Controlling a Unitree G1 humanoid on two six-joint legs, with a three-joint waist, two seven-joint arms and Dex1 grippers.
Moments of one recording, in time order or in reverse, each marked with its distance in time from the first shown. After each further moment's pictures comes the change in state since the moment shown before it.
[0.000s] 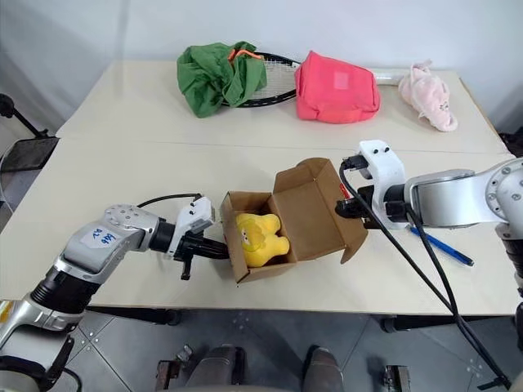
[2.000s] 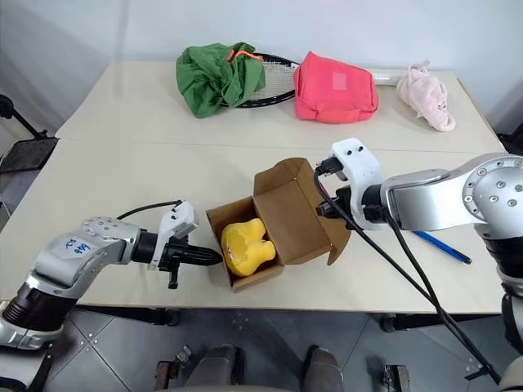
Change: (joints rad) left arm 0.112 0.065 0.087 -0.099 -0.120 0.112 0.091; right arm -0.073 0.055 0.081 -0.092 -0.002 -0.021 -0.066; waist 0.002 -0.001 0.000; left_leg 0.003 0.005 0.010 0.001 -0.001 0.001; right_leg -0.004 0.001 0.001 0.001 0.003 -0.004
